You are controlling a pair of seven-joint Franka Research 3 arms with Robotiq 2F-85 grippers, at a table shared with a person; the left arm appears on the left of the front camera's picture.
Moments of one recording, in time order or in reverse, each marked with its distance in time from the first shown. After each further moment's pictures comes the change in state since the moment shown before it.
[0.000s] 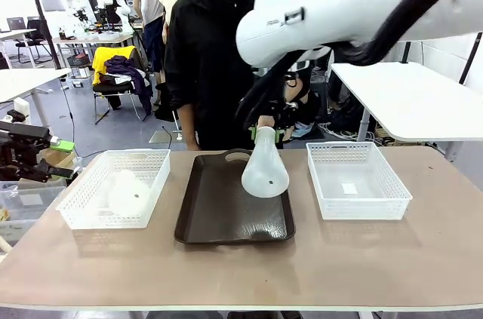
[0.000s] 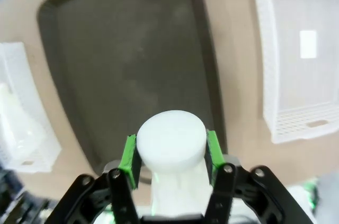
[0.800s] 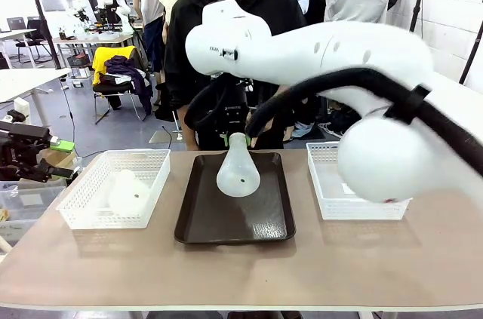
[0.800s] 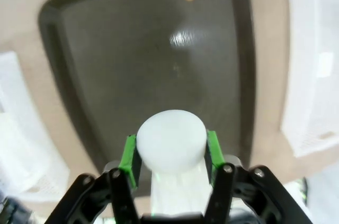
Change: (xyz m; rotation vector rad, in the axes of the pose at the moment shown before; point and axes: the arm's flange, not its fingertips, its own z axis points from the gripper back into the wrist) left arm 0.000 0.000 0.000 0.000 0.000 0.000; right arm 0.045 0.092 -0.048 -0.133 0.076 0.042
